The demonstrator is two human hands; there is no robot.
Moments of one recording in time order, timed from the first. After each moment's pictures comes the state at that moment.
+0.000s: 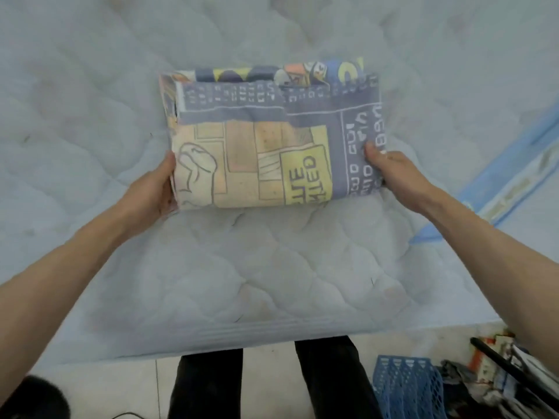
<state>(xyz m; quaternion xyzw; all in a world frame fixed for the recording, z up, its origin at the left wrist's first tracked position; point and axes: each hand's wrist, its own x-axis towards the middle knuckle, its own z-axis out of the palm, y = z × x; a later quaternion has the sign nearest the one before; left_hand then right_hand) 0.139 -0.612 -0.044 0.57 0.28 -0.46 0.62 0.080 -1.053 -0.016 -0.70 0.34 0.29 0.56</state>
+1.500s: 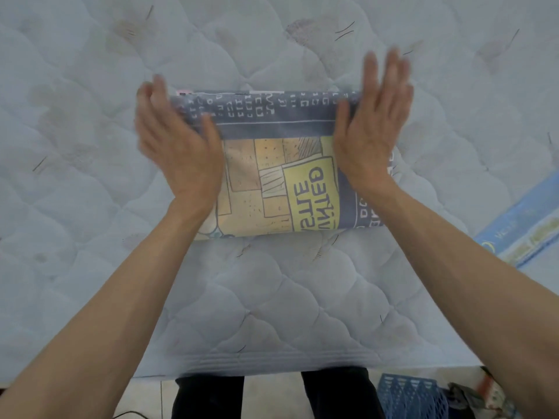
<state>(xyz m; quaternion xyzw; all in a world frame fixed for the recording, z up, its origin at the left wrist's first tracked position) 0.212 -0.712 -0.057 0.97 0.13 0.09 0.19 0.204 -0.963 -0.055 -0.98 0.15 -0.10 0.10</state>
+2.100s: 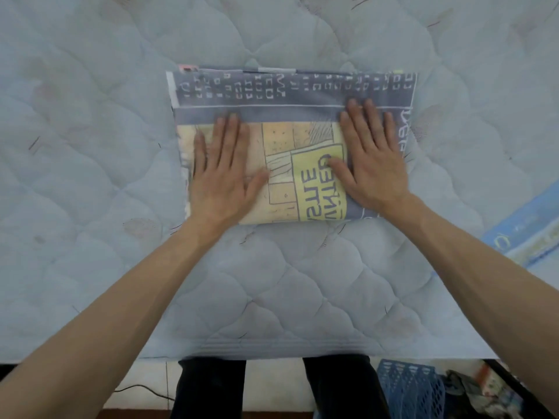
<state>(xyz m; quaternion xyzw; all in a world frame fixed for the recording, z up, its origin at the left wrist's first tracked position) 0.141 -0.698 -0.097 0.98 -0.20 -0.06 0.04 0.133 -0.999 -0.090 -0.99 -0.12 0.05 0.04</state>
